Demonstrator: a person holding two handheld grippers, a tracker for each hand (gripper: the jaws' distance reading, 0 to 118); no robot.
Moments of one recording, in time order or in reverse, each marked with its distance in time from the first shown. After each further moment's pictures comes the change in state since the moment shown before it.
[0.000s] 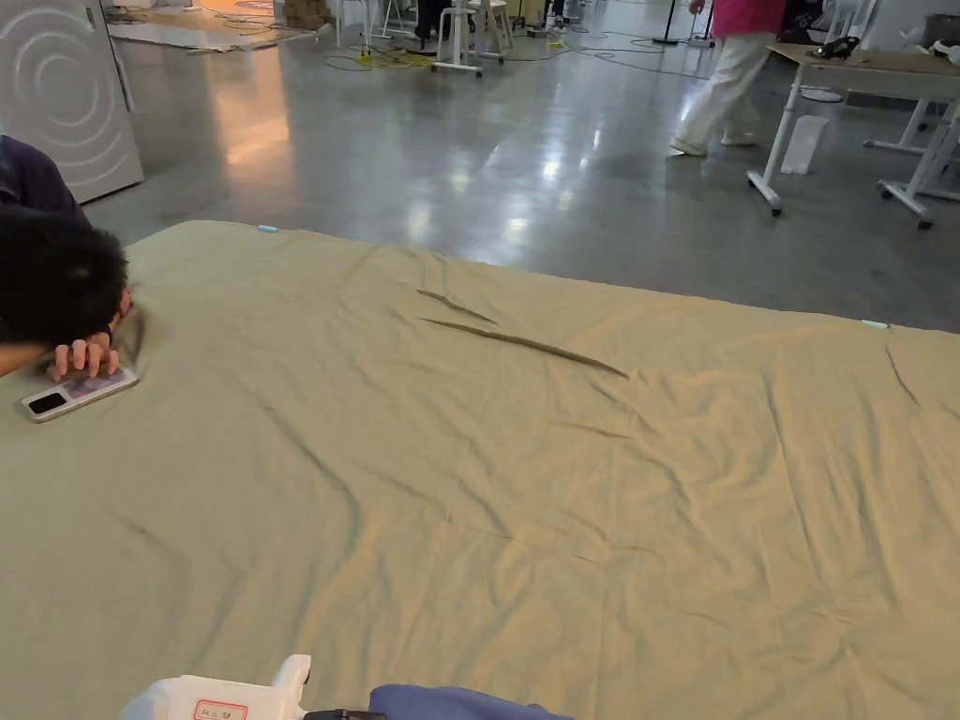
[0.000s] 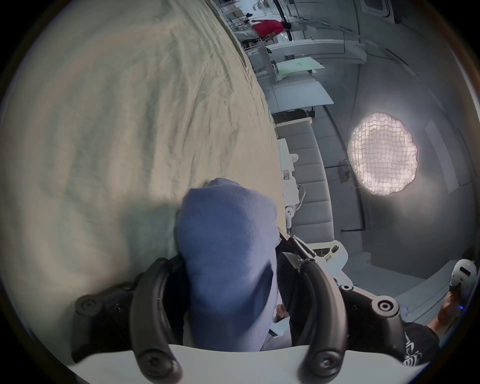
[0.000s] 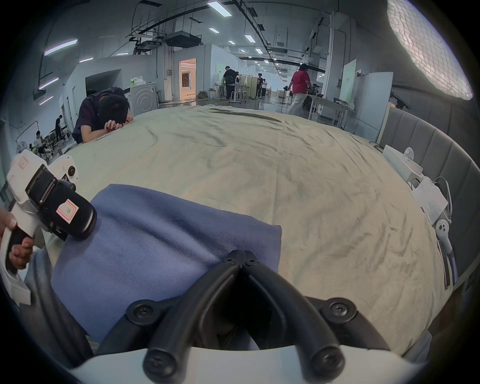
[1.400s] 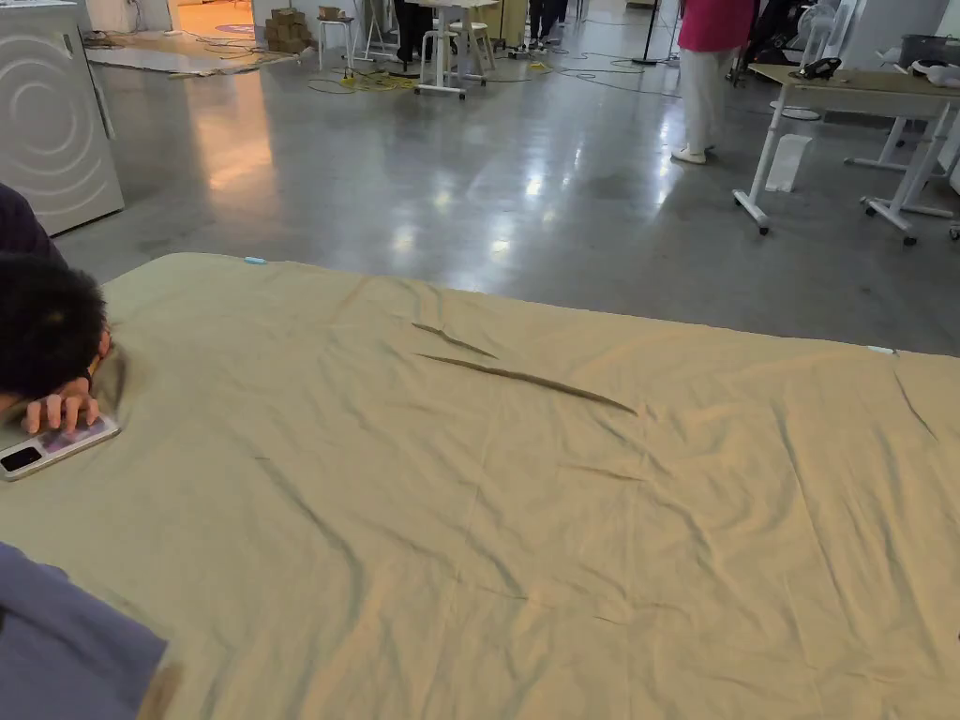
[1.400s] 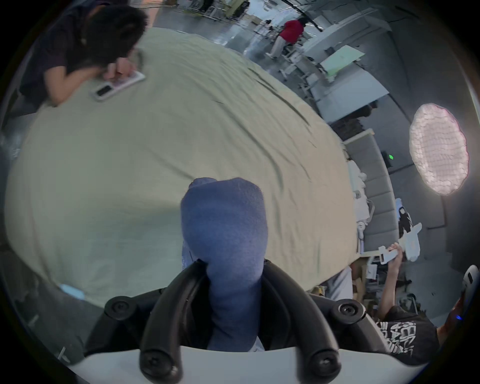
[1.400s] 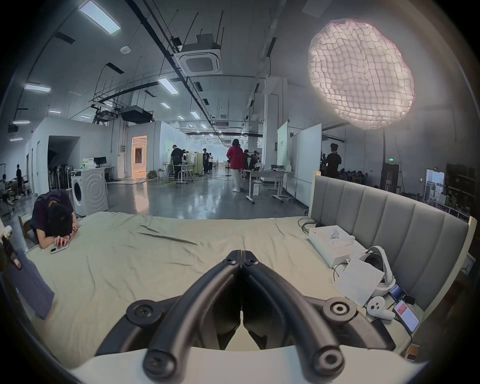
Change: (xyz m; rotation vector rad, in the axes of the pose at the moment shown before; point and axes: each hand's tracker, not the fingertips) left arm 0.104 0.142 0.347 0.085 0.650 -0.121; right arm 0.184 0.198 0.103 0.486 -0.312 -0.170
